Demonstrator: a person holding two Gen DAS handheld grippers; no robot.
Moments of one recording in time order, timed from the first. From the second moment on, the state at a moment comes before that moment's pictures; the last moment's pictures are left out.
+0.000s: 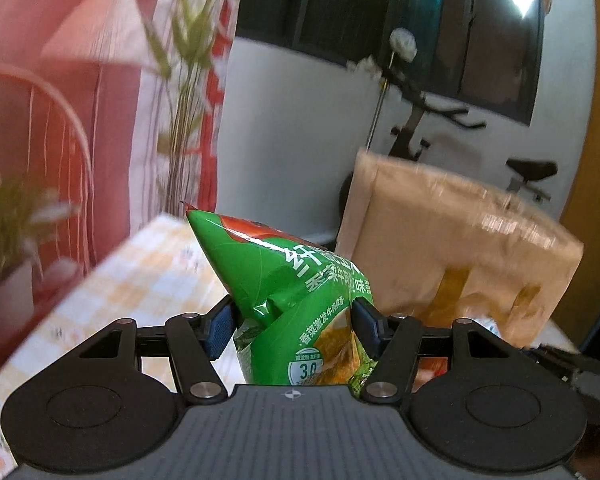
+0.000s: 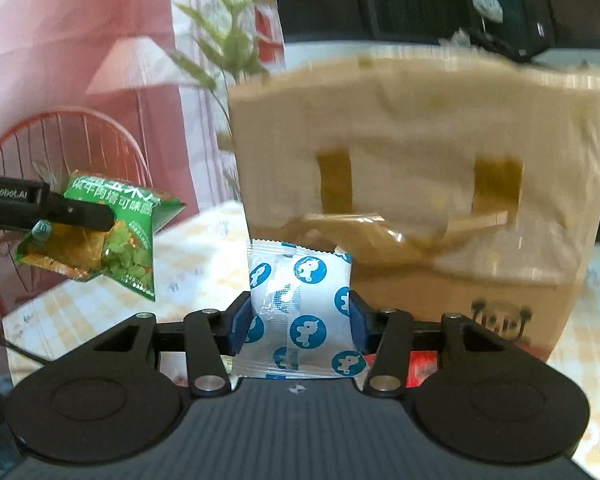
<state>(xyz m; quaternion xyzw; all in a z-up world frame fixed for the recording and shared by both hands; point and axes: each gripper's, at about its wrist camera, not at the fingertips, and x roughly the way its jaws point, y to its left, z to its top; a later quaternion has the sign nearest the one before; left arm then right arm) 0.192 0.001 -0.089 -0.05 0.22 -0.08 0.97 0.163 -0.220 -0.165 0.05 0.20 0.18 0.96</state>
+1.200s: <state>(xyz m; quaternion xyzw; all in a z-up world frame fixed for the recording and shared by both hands) 0.369 -0.190 -0.039 0.03 0.21 -0.23 0.95 0.263 -0.304 -0.063 0.02 0.18 0.04 0.98</state>
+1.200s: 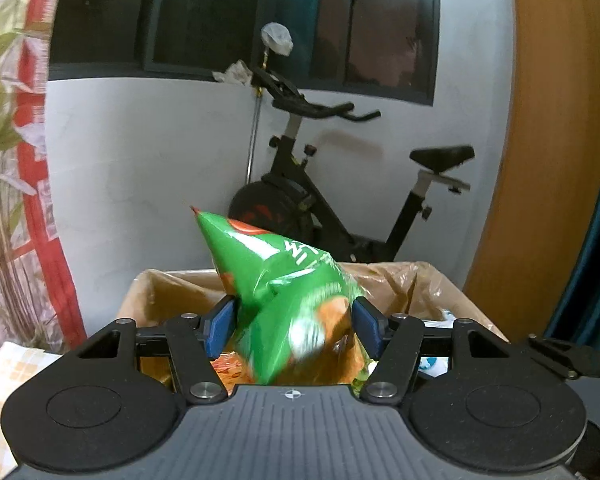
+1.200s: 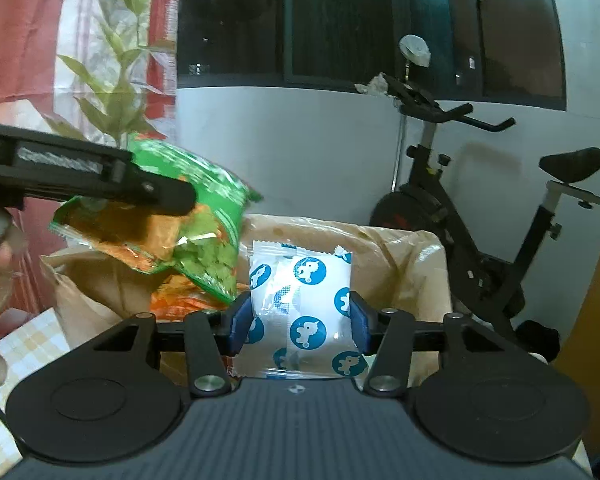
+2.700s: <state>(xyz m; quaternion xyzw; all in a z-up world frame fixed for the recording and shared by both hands) 0.267 -0.041 -0.148 -0.01 0.32 -0.17 0.93 0.167 -0.231 -0.117 0.04 0.19 0.11 0.97</state>
